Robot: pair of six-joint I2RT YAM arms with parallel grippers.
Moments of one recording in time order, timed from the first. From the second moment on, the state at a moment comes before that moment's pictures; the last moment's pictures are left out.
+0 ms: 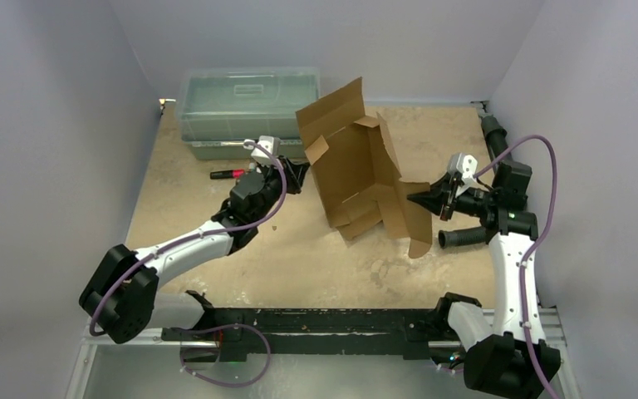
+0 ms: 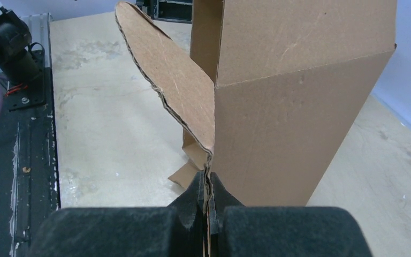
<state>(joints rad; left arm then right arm) -0.66 1.29 0.67 0.60 -0.18 -0.41 -0.24 0.94 0.89 -0.60 -1.34 -0.69</state>
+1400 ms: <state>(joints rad) -0.39 1.42 0.77 0.83 0.35 -0.58 -0.24 0.94 0.87 -0.40 -1.17 -0.48</state>
